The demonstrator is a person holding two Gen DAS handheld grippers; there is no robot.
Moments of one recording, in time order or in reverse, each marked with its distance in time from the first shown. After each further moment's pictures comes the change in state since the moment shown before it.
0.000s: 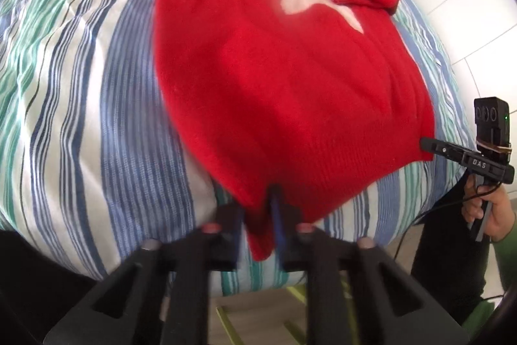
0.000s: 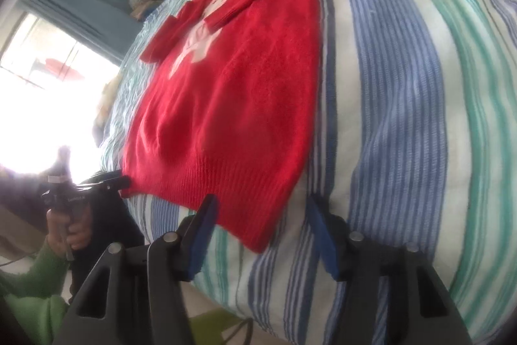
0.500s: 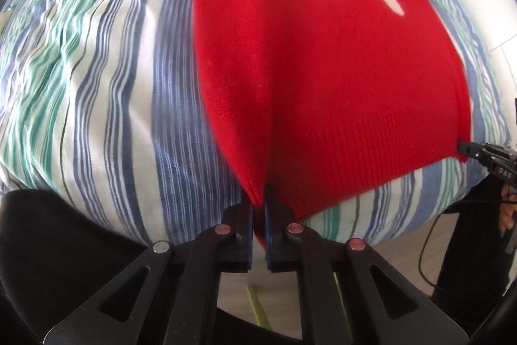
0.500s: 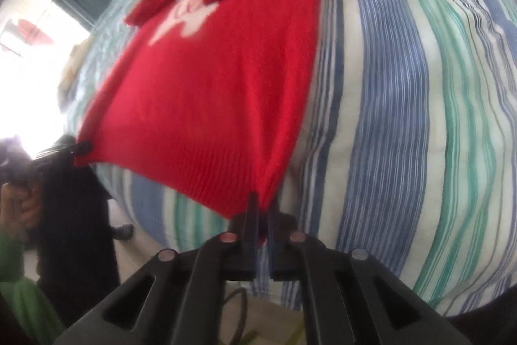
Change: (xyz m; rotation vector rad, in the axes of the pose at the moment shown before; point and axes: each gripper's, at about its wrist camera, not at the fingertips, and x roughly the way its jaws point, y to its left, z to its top) left arm 0.009 0.002 -0.011 0.001 0.074 0.244; right arm 0.006 0.028 -0.015 -0.072 0.112 -0.274
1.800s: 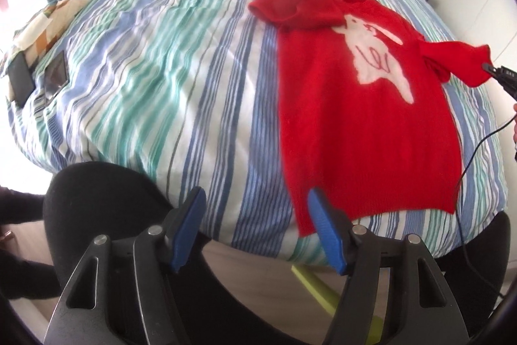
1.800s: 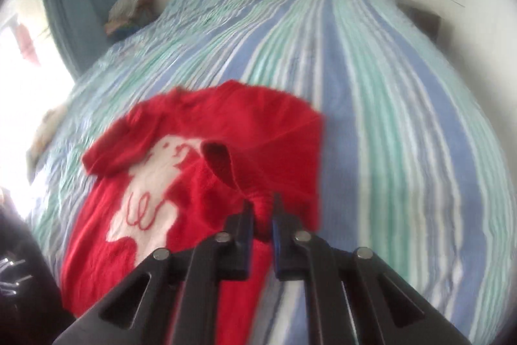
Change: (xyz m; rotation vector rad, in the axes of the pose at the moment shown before) left arm -0.092 0.037 -0.026 -0.231 -0.249 0.057; right arm -0.098 -0.047 0.199 -0.028 -0.452 -0.156
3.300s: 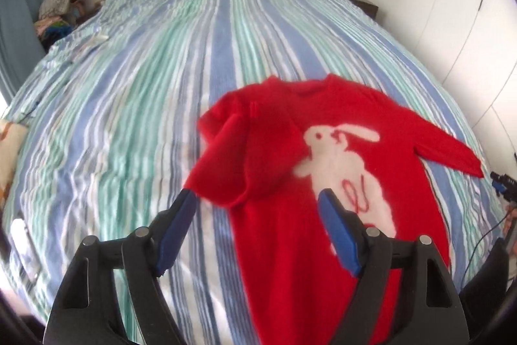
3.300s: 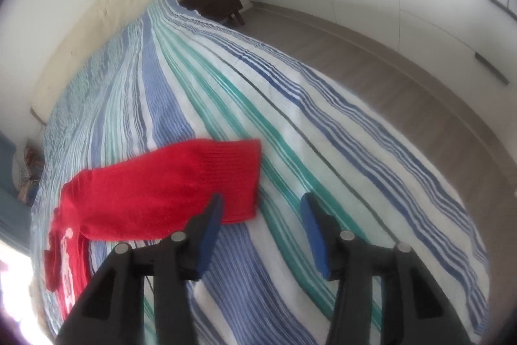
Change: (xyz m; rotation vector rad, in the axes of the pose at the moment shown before) left arm 0.034 -0.047 0.213 0.247 -0.180 -0.162; right arm -0.081 -0.245 -0.144 0.678 -0.077 -0.283
